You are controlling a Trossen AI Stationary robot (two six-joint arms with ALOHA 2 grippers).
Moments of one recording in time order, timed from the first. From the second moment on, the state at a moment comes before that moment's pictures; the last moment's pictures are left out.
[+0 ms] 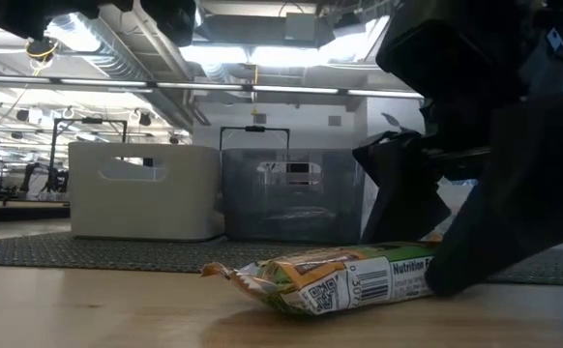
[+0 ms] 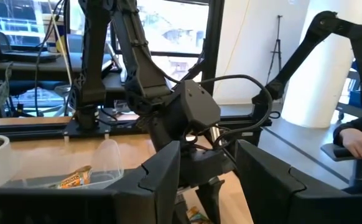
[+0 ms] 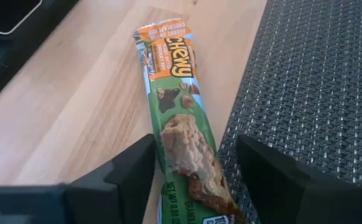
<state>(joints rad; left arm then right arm) -0.36 1.28 0.47 0.86 -0.07 -0.09 0.53 1.96 0.92 0.30 0.09 0.13</state>
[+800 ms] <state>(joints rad) -0.36 1.28 0.47 0.85 -0.07 -0.09 0.54 1.96 0.92 0.29 0.08 0.12</state>
